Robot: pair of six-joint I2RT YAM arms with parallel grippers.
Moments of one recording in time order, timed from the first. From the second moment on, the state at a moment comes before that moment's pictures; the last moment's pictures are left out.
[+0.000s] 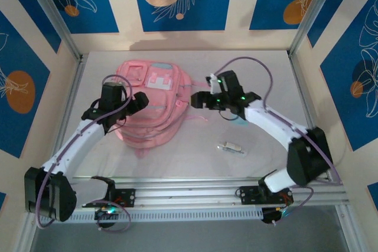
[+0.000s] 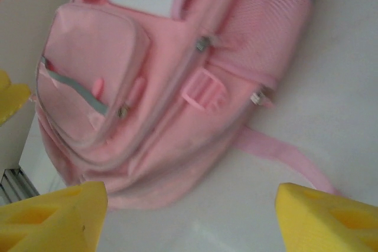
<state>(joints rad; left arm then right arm) -0.26 1.15 0.87 -0.48 0.09 -0.68 0.52 1.53 1.12 -0.32 -0.37 0.48</state>
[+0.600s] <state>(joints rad) -0.21 1.01 0.65 -0.54 0.02 -0.72 0.62 2.11 1.61 -0.20 -0.54 0.56</state>
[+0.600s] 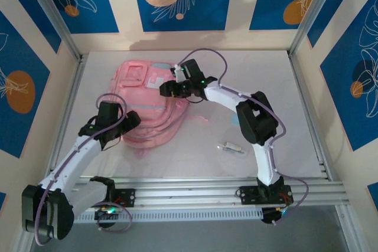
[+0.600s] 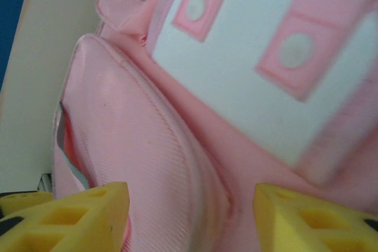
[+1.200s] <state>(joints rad) -0.18 1.35 0.66 -0.09 0.09 -0.67 0.59 1.97 1.33 -0.03 -0.51 0.73</state>
